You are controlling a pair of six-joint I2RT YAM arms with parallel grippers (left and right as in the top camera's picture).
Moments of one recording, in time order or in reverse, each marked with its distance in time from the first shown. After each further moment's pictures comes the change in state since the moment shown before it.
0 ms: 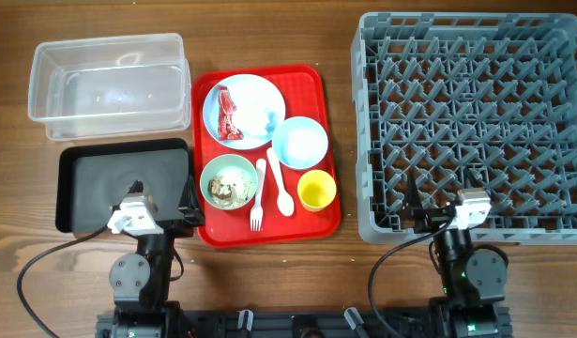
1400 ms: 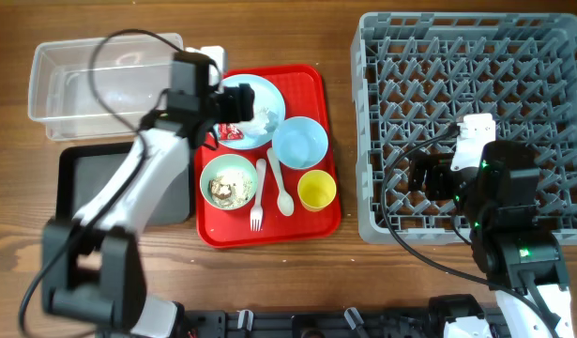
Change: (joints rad) left arm -0.206 1.673 1.109 -0.198 0.140 0.007; right arm -0.002 0.811 0.816 -0.650 -0.034 0.000
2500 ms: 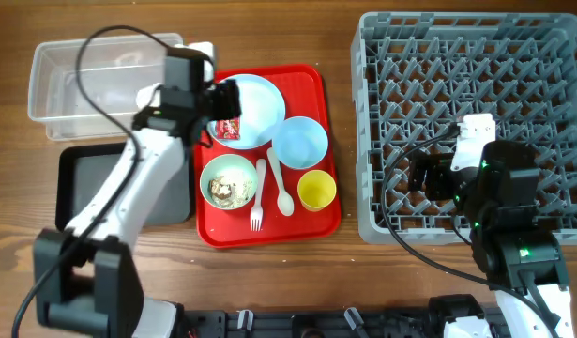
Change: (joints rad) left arm 0.011 -0.053 0.036 -0.086 -0.095 -0.019; right arm 0.000 0.000 0.000 0.000 0.000 0.000
